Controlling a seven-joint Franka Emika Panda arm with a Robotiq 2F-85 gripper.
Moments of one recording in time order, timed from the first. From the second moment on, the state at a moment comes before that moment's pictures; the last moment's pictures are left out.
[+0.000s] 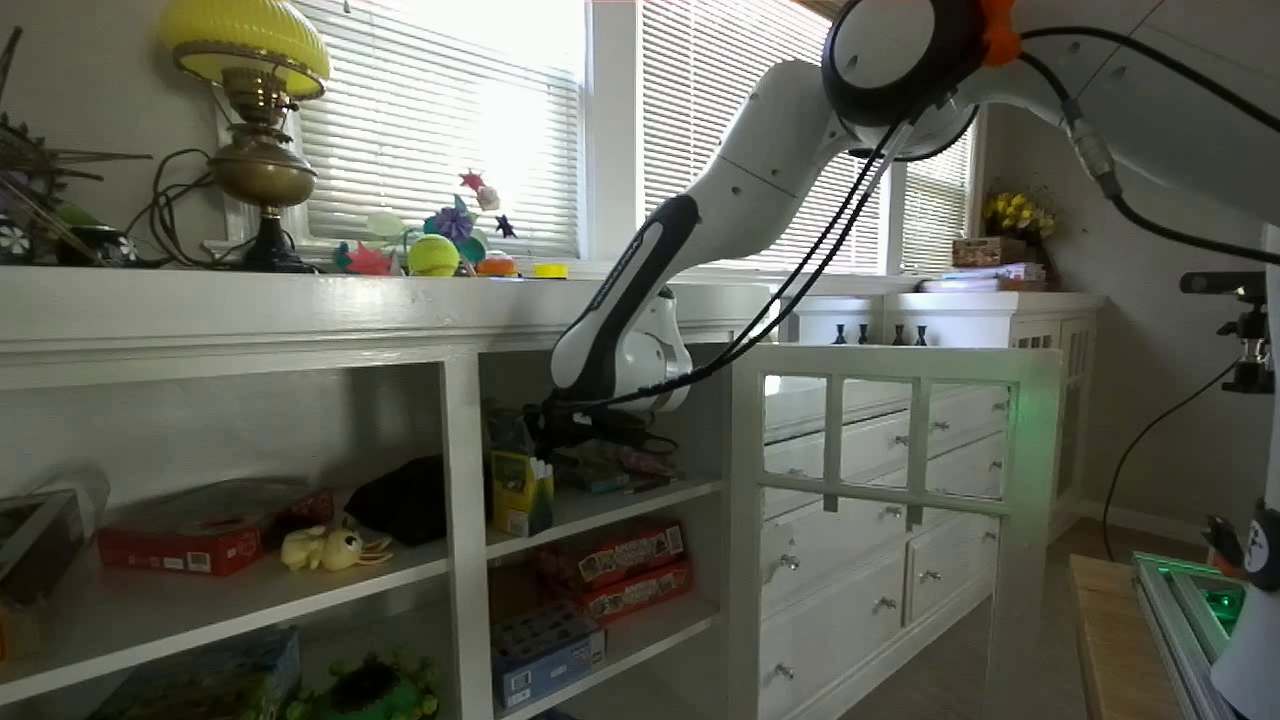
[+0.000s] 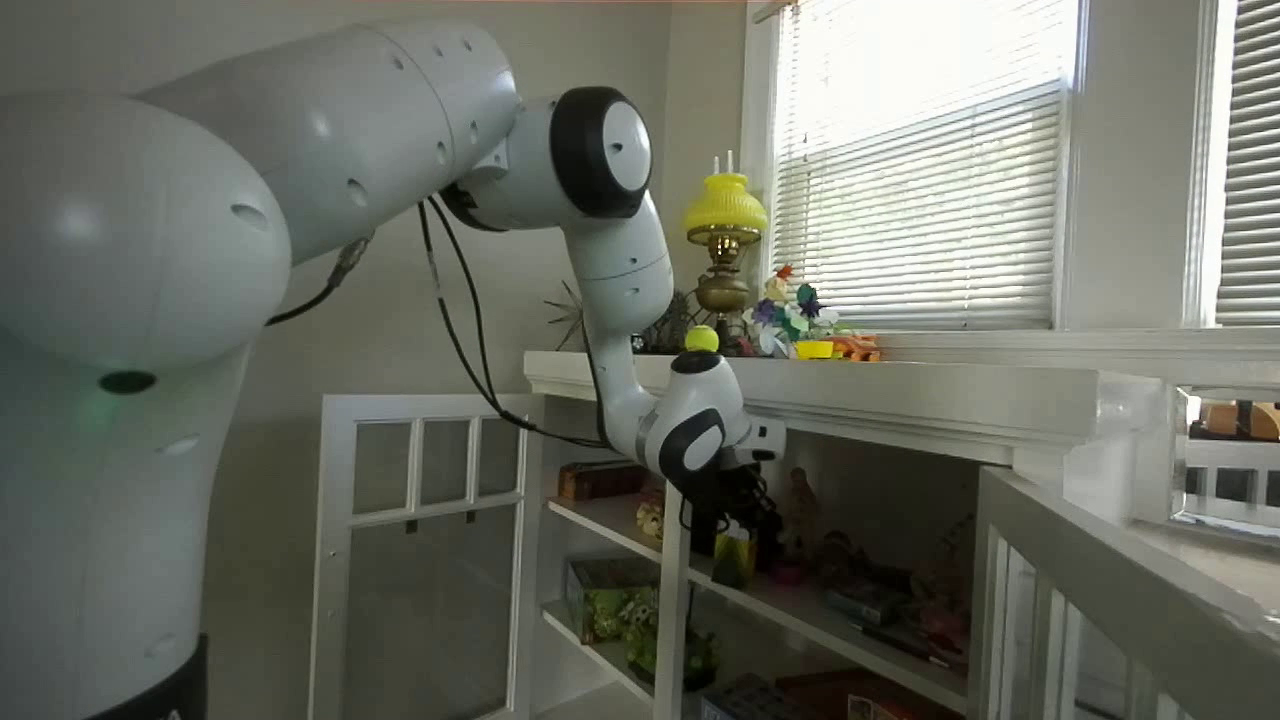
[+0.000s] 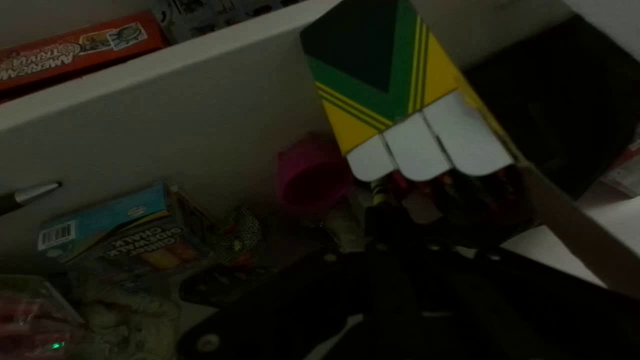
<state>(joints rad) 0.00 0.85 -0.01 -1.70 0.32 3.30 0.24</state>
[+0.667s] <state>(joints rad) 0.29 0.88 -0.29 -1.70 0.38 3.33 0.31</state>
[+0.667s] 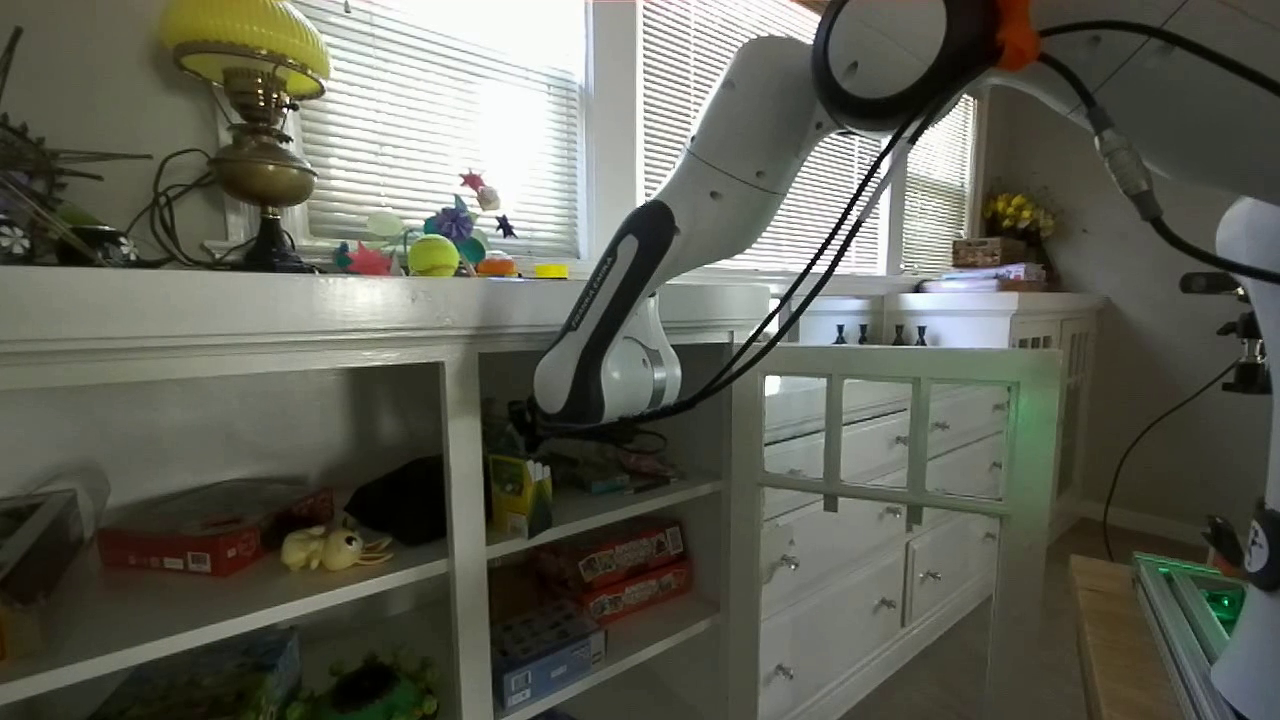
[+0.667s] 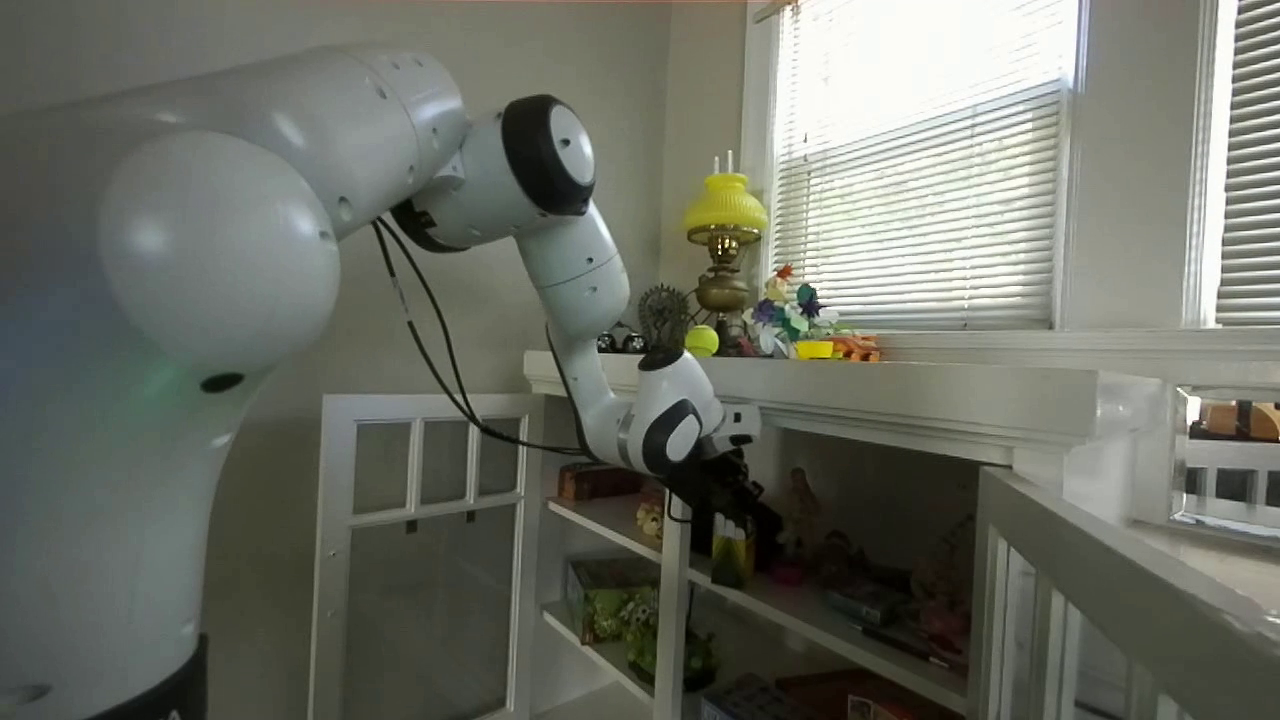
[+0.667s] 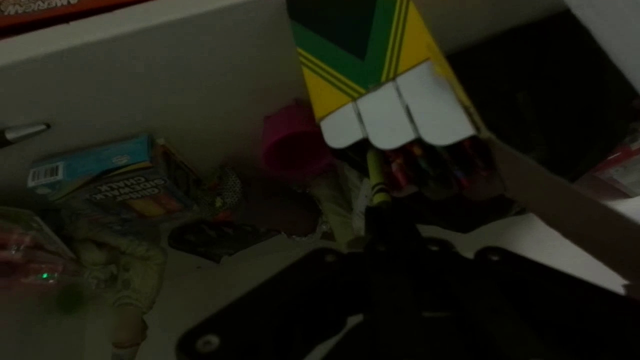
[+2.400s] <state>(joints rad) 1.55 1.37 -1.19 -2.23 1.13 3.25 0.50</state>
